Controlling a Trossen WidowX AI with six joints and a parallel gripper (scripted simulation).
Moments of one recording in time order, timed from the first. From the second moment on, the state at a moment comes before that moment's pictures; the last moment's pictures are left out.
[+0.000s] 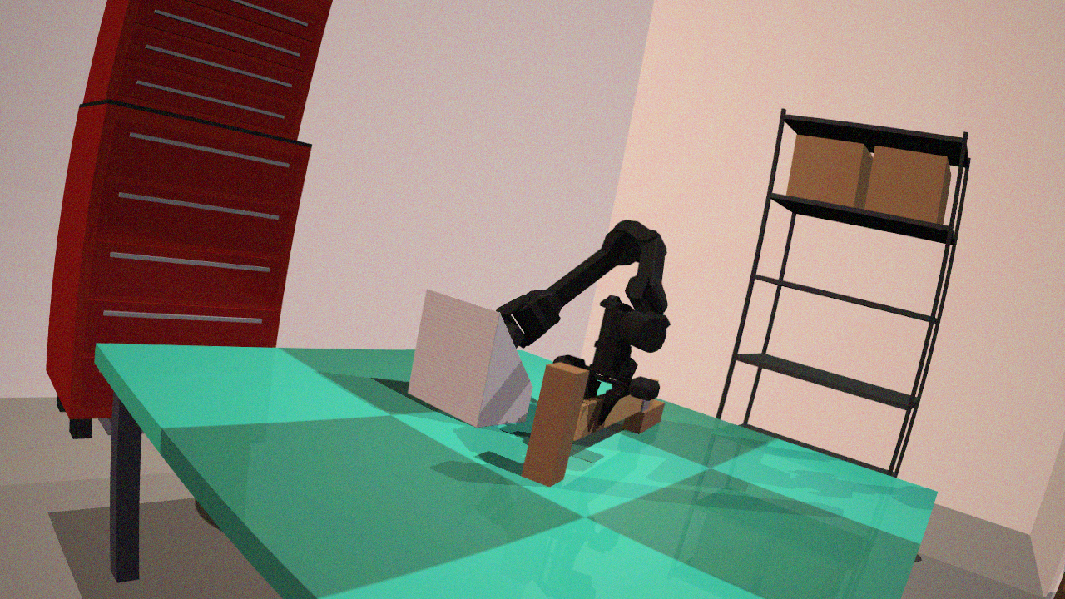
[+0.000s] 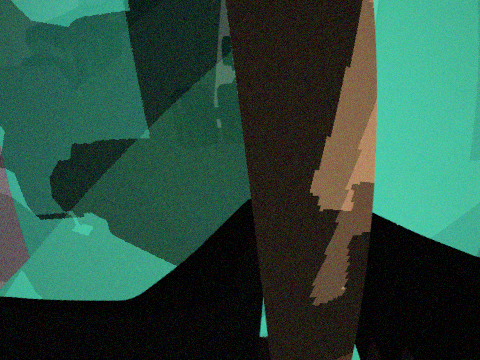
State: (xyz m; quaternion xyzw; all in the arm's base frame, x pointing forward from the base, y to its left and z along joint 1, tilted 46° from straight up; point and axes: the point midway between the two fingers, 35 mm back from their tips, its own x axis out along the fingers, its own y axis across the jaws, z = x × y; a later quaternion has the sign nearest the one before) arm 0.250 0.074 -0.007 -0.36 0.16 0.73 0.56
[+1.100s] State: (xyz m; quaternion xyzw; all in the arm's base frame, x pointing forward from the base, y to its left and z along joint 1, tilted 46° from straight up) arm 0.250 0.071 -0.010 -0.35 0.16 0.73 0.56
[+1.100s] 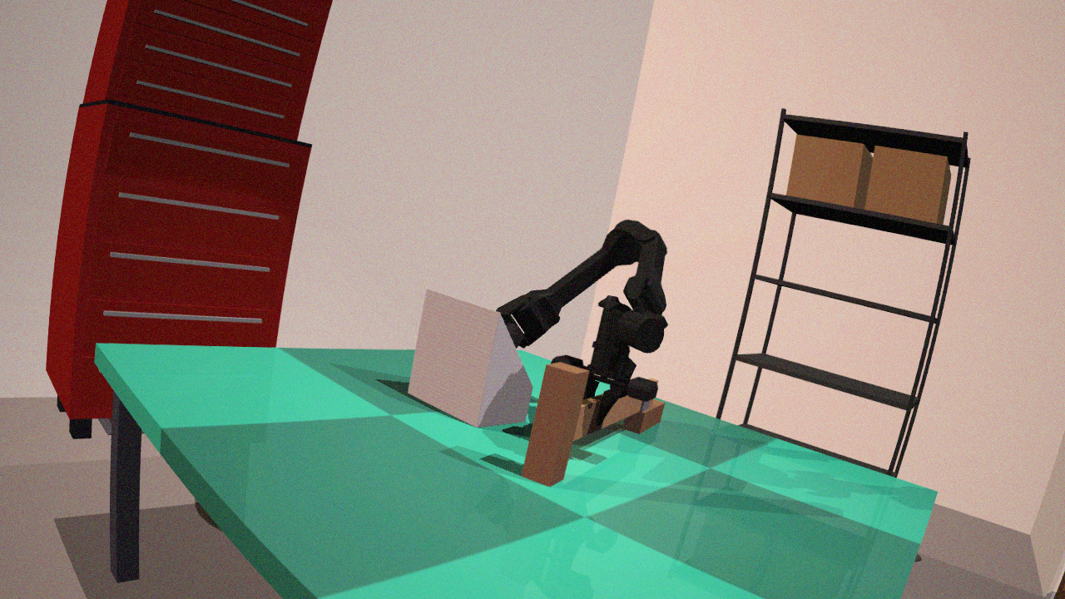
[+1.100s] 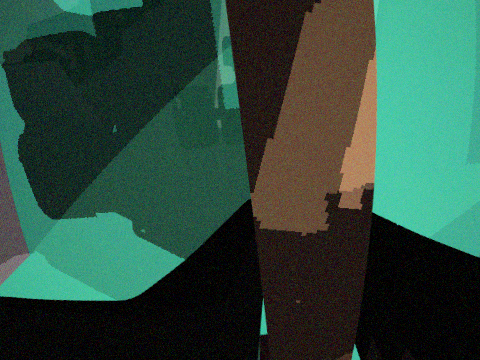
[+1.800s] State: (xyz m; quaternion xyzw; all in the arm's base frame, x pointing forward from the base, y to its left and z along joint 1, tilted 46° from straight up) arm 0.253 0.067 -0.013 -0.35 0.16 0.73 0.56
